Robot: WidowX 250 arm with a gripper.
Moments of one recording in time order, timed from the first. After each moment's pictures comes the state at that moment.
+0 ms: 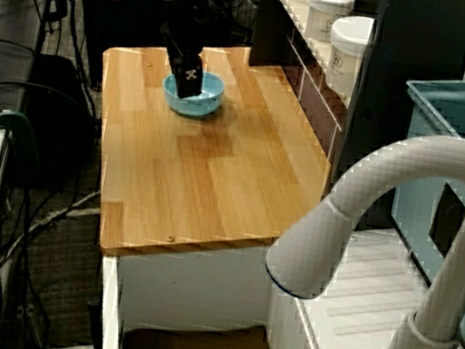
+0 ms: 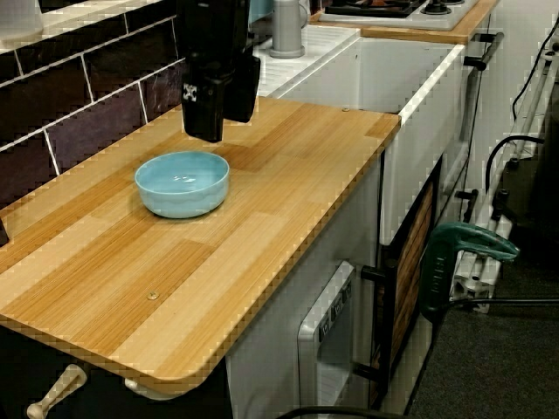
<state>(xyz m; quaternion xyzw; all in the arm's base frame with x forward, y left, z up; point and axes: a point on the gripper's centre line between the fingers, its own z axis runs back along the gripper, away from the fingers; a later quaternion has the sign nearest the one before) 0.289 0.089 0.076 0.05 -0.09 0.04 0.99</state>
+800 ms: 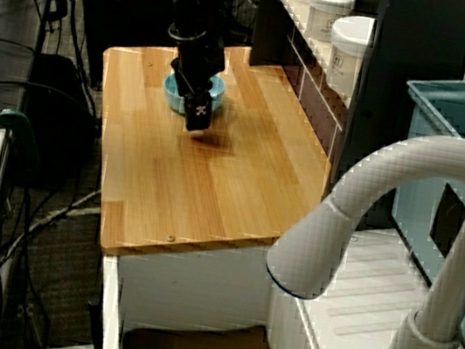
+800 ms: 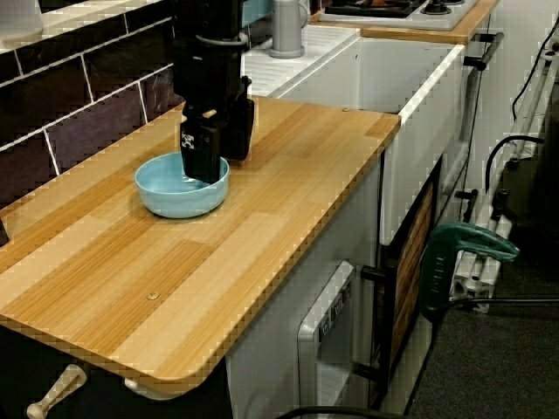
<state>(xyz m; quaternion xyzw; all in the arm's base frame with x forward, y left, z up) 0.299 0.083 0.035 0.04 -0.08 0.04 1.00</state>
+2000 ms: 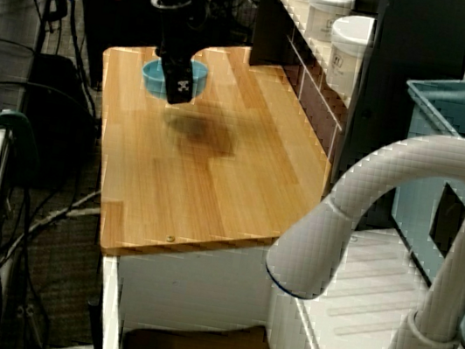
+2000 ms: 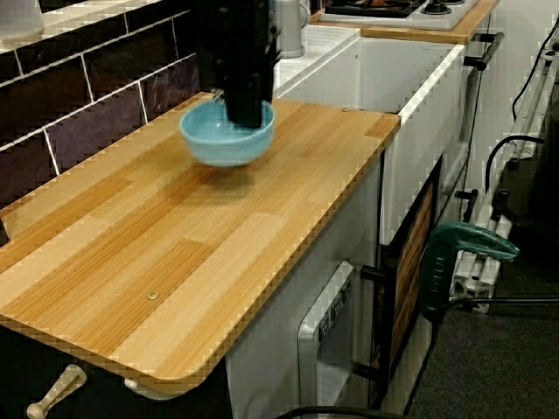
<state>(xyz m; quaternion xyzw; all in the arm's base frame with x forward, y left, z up) 0.277 0.058 0.073 -0.01 -0.06 0.01 1.00</state>
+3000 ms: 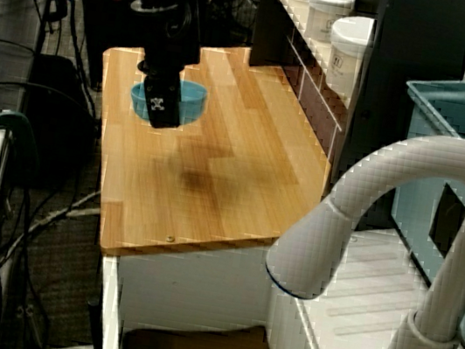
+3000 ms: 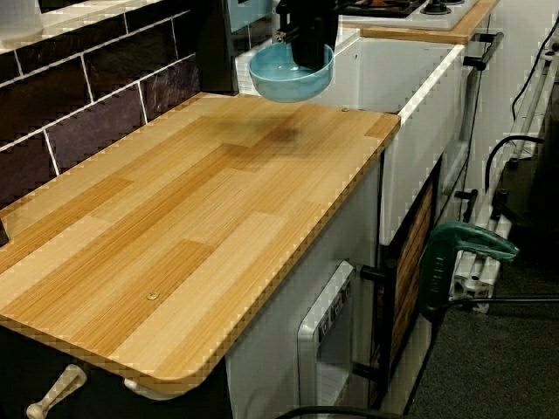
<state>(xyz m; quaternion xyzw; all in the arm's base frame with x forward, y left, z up) 0.259 -0.028 0.096 -0.05 -0.07 -0.08 0.99</state>
